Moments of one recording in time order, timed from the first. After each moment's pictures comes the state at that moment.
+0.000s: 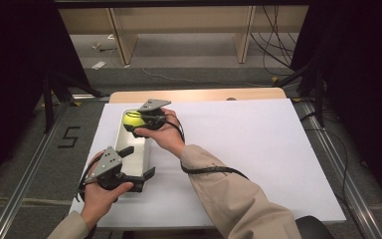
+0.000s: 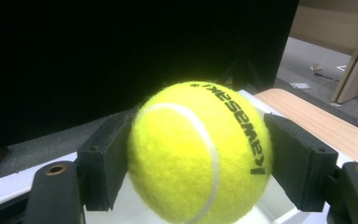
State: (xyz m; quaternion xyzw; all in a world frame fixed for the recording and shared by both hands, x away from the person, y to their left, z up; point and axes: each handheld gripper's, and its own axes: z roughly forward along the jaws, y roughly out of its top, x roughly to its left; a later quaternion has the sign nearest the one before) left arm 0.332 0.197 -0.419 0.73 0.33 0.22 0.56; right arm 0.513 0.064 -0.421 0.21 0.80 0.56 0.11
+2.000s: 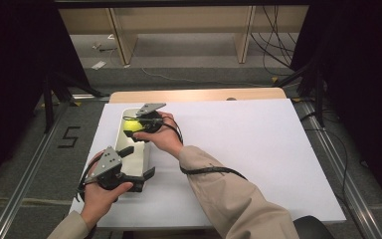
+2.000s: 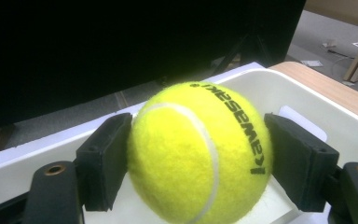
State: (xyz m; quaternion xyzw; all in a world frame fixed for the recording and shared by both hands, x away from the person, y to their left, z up) left arm 0.332 0.197 -0.419 0.73 0.33 0.22 0.56; right arm 0.516 0.073 -0.436 0.21 0.82 0.52 0.09
